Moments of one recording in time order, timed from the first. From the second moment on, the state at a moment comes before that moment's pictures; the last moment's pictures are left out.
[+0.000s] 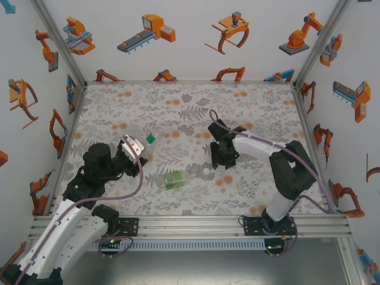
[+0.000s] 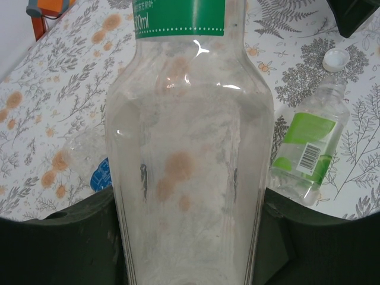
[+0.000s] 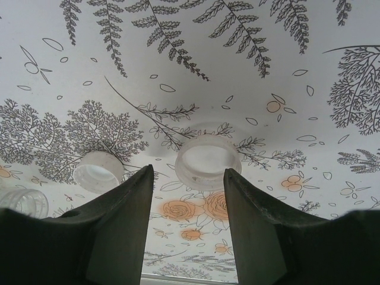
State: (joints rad) left arm -0.48 0.57 0.63 -0.45 0.24 0.40; right arm 0.61 1.70 1.05 -0.70 0.02 0.51
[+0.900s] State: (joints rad) left arm -0.49 0.62 0.65 -0.49 0.23 0.40; right arm 0.61 1.66 1.03 -0.70 0.05 0.51
